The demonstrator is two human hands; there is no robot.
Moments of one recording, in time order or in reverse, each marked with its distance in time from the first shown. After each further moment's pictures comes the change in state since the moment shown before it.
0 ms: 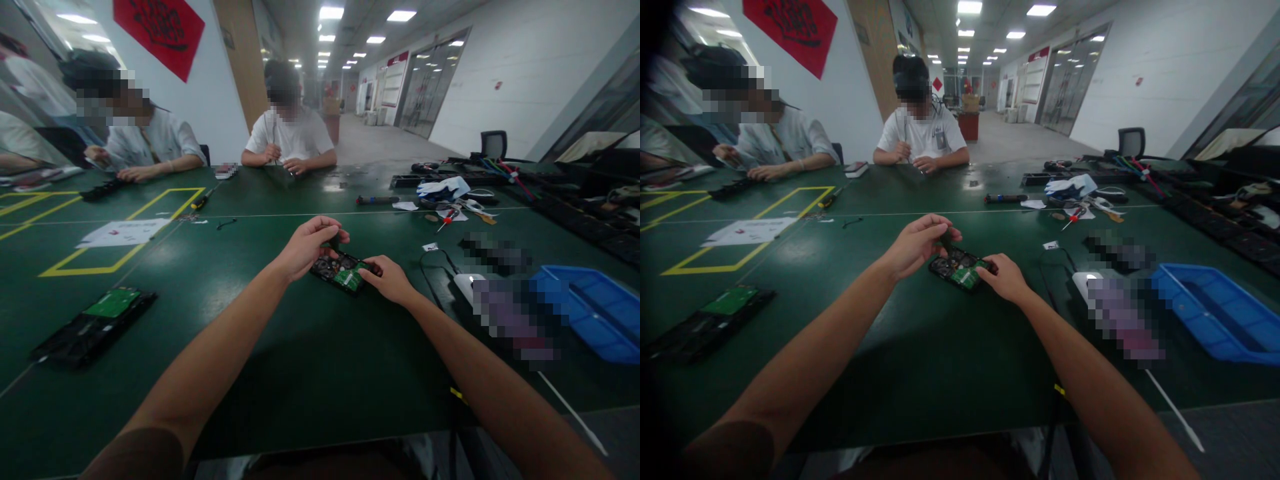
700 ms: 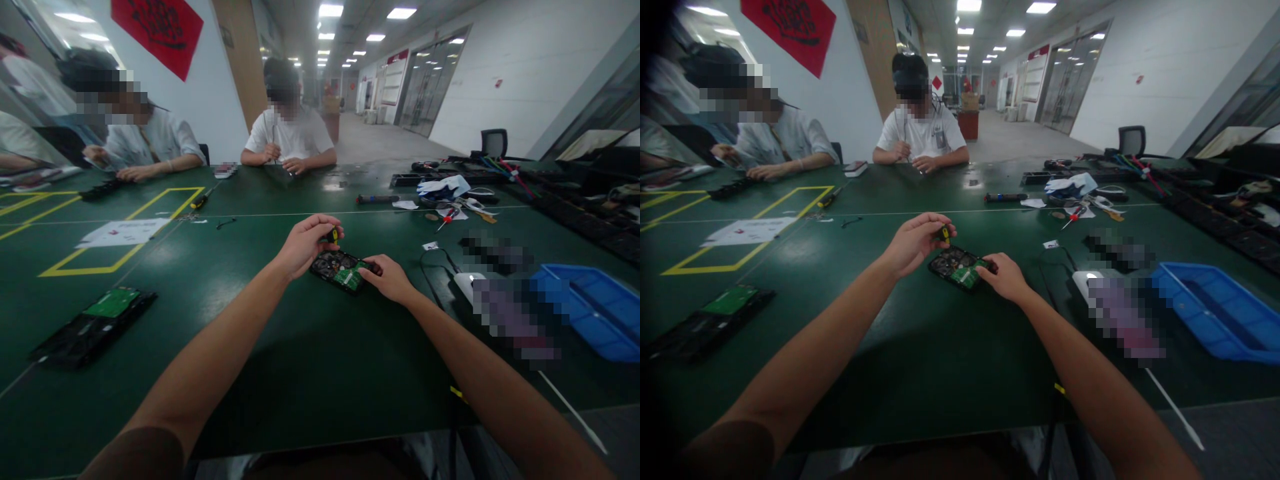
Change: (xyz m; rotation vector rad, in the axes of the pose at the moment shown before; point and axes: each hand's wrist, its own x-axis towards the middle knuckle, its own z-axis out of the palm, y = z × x) left_hand 0.002 -0.001 -0.001 -0.029 0.059 0.058; right_hand 0.001 0.001 0.000 0.004 -0.007 0.003
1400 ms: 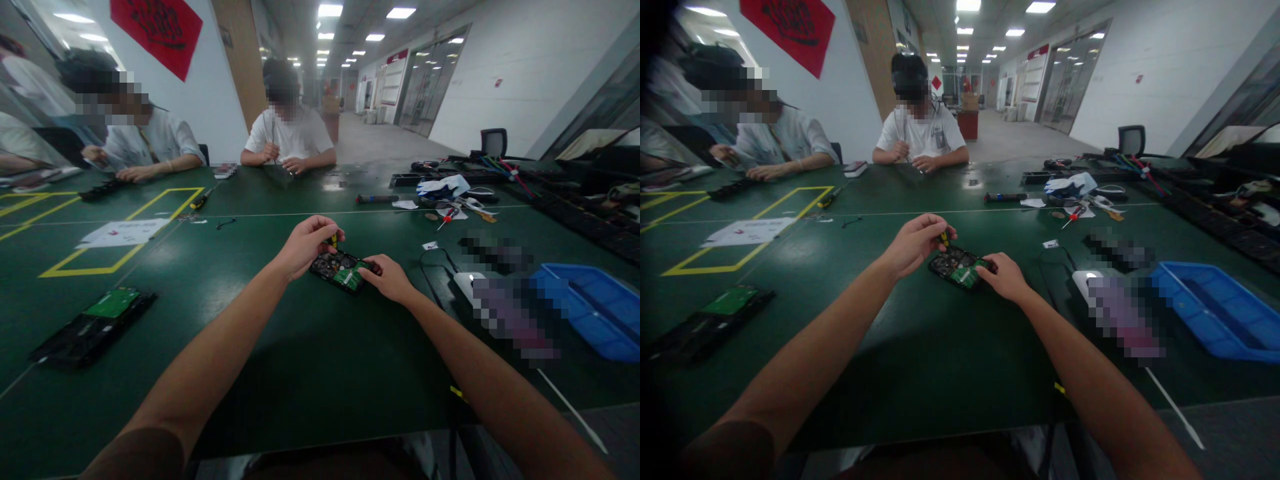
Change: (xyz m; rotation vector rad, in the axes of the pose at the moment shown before) left_hand 0.000 -0.002 0.000 0.058 -0.010 -0.016; right_hand -0.001 -0.003 -0.002 -0.010 0.002 -0.001
